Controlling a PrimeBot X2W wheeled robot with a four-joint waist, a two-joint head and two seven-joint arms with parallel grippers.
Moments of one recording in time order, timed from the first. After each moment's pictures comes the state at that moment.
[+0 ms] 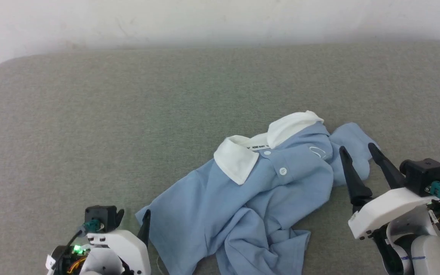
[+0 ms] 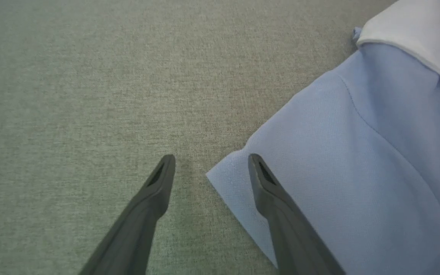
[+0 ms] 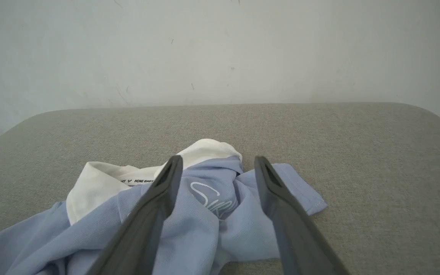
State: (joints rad) left arm -0.03 0.13 -0.07 0.22 -0.18 -0.05 0.16; right arm -0.08 -0.05 -0.01 -0.03 0.20 0.13 0.11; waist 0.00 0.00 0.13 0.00
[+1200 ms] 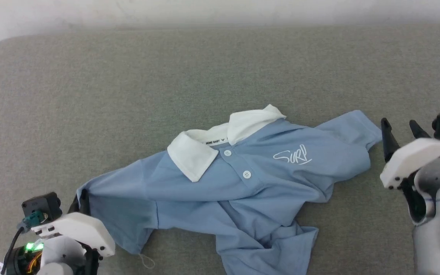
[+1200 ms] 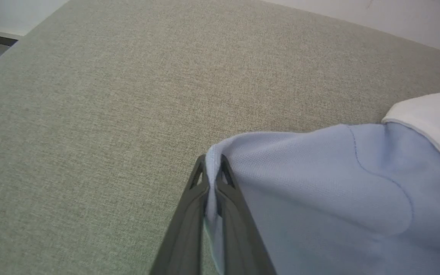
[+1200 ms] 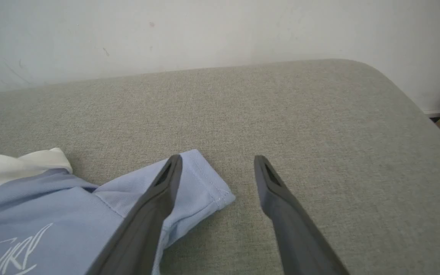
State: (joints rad) left arm -0.04 0.14 0.10 0.11 -0.26 0.12 0.18; right arm -0.37 -0.05 -0.25 0.32 0.07 0.13 0.18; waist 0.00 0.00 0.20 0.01
